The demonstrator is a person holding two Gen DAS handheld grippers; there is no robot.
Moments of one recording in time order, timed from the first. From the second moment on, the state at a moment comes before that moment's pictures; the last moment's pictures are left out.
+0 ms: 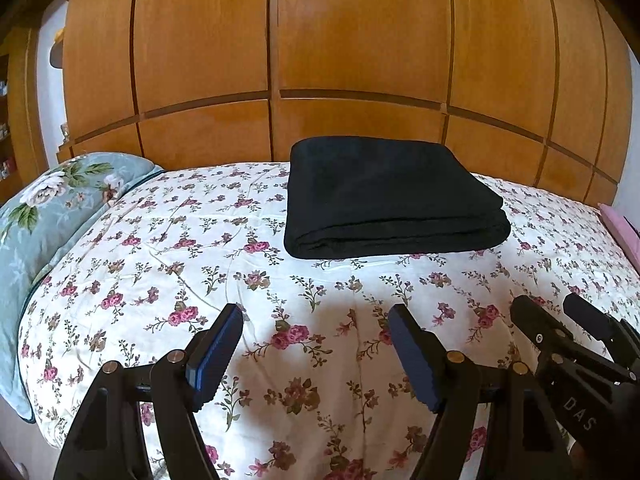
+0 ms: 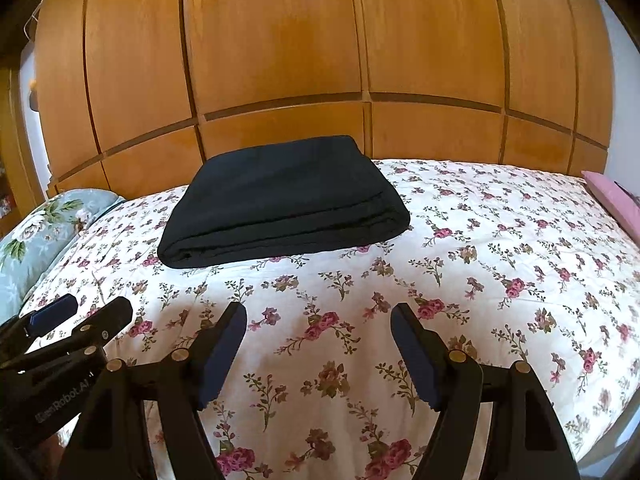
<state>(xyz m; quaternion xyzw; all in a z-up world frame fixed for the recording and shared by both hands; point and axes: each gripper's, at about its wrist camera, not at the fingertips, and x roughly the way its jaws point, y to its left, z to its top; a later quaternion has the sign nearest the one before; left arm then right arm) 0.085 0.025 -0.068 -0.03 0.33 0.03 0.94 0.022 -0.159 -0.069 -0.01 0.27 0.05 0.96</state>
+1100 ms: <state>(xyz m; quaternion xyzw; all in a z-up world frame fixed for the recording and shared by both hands) 0.089 0.026 -0.074 -0.03 0.34 0.04 0.94 0.026 -0.160 -0.076 -0.01 0.29 0.05 0.96</state>
